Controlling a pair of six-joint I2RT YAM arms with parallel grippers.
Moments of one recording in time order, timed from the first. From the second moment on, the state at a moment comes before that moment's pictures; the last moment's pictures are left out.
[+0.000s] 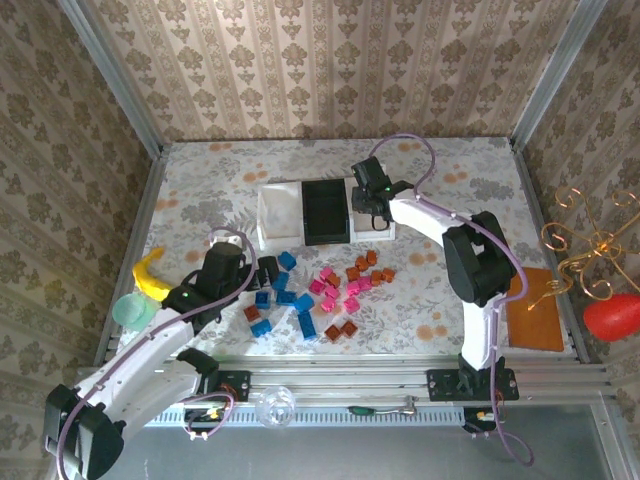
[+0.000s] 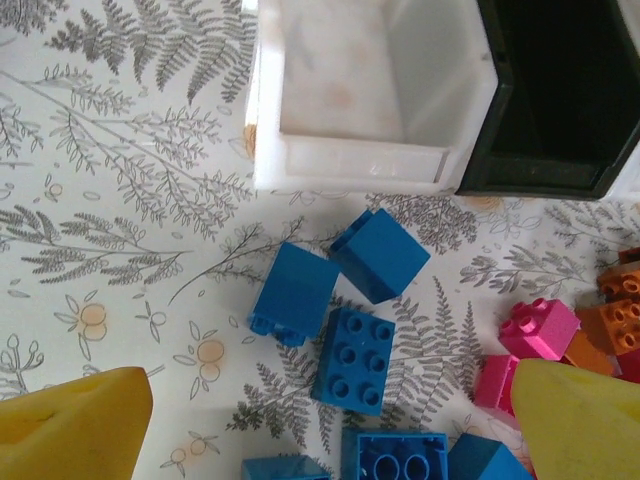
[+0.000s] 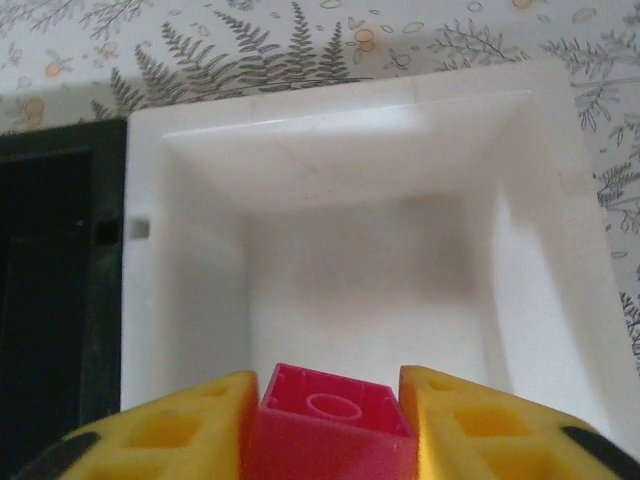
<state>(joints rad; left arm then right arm) -0.56 0.83 0.54 -0.44 -0.11 -0.55 0.45 2.00 1.49 -0.40 0.25 0.46</state>
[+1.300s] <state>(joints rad) -0.73 1.21 0.57 -0.53 -0.23 -0.60 0.54 1.65 1.13 -0.30 0.18 0.53</state>
